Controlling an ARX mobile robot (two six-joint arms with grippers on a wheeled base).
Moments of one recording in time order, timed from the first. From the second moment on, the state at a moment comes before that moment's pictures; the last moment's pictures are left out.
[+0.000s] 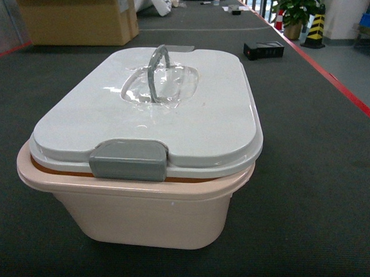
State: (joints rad) left arm 0.00 0.01 0.01 -0.01 0.00 0.00; right arm 0.00 0.00 0.01 -0.01 0.00 0.00
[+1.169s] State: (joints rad) left arm 0.00 0.01 0.01 -0.01 0.00 0.00; right arm 0.00 0.00 0.01 -0.01 0.00 0.00
